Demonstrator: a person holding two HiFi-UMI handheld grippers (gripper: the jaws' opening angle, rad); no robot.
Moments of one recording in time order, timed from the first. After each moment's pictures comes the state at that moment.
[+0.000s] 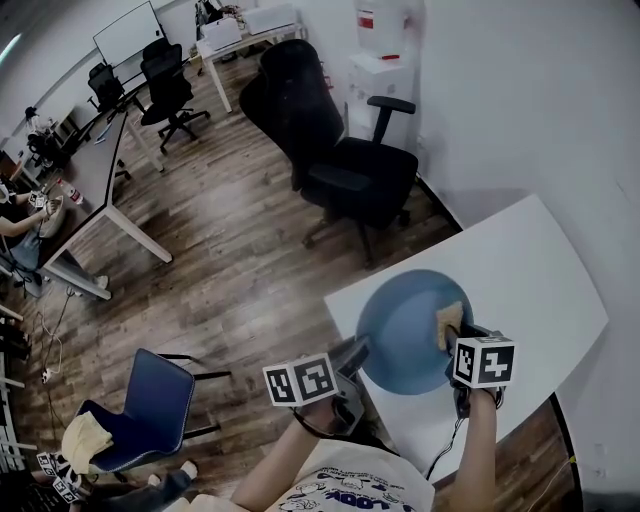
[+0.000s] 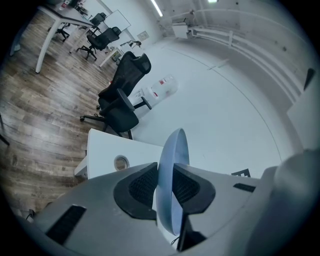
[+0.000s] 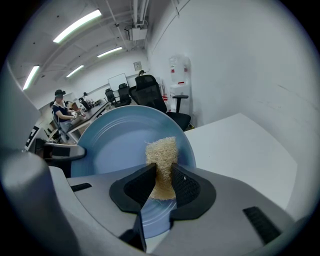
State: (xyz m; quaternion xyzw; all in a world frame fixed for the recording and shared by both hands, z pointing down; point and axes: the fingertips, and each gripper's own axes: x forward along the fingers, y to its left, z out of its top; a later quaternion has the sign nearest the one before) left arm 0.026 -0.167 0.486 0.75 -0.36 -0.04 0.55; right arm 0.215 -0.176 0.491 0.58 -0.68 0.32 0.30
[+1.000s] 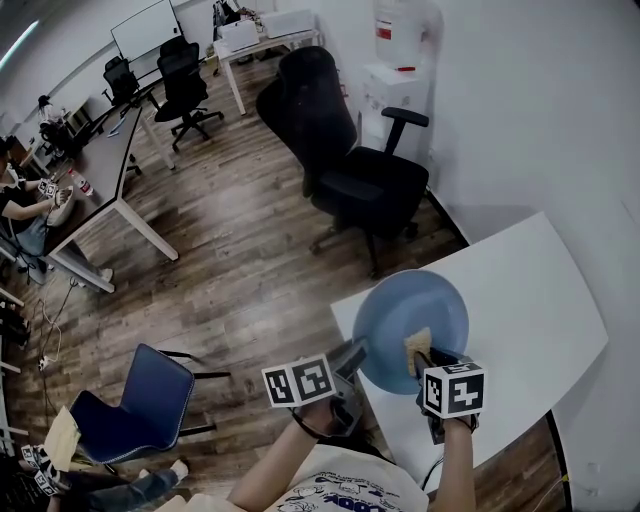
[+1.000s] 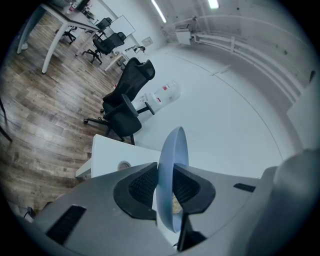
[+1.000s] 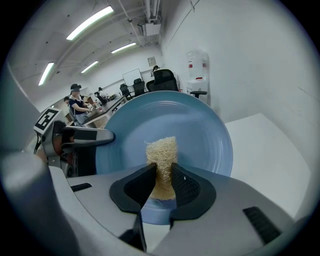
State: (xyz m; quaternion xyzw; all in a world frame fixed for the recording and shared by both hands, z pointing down) left arm 0.009 -0.177 0.486 0.74 -0.38 -0.06 0.55; right arm 0.138 -0.152 0.503 0.51 -0.73 0.33 0.32
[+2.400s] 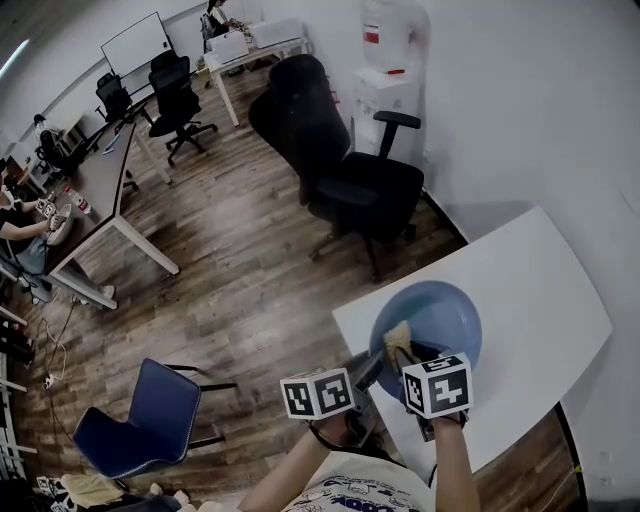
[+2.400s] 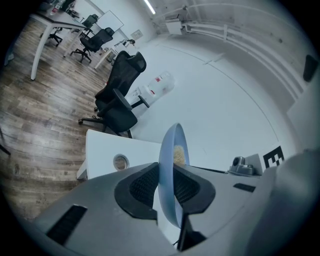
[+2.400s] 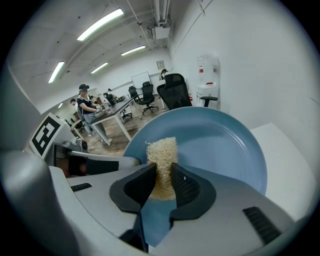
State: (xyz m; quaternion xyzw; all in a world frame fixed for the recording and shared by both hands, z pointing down) left arm 0.035 -0.158 0.488 0.77 -0.35 -0.01 0.53; right arm 0.086 -0.164 0.482 0.48 -0.76 0.30 0.31
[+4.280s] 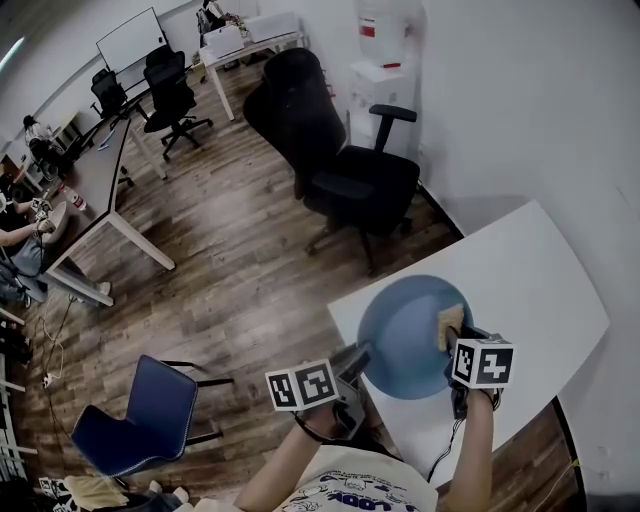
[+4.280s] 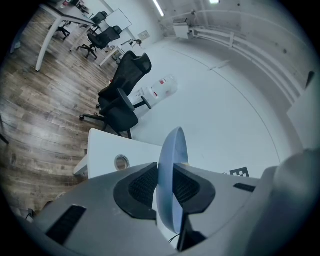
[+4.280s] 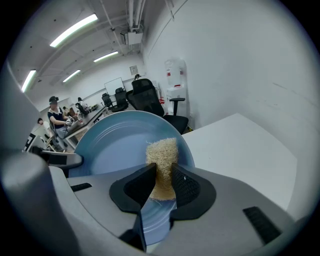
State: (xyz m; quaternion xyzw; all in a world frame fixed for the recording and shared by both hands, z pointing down) left arm 0.019 -0.164 0.486 0.75 -0.35 -0.04 0.56; right arm 0.209 -0.181 0.488 0.60 -0.67 0.32 0.28
